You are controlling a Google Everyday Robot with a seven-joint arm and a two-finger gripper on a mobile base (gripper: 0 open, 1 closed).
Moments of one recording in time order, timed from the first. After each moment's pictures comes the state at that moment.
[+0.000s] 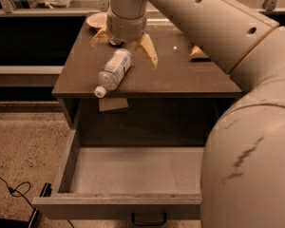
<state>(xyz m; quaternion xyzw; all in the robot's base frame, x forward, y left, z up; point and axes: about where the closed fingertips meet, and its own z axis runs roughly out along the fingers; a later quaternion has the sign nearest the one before) 0.644 0.042 0.898 -0.98 0.17 -0.09 0.09</state>
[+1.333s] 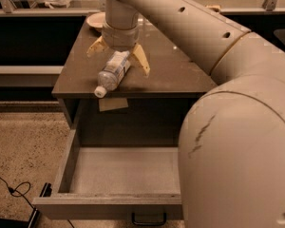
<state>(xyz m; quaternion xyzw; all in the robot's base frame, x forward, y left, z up) 0.653 0.063 0.858 -0.98 0.17 -0.04 0.09</state>
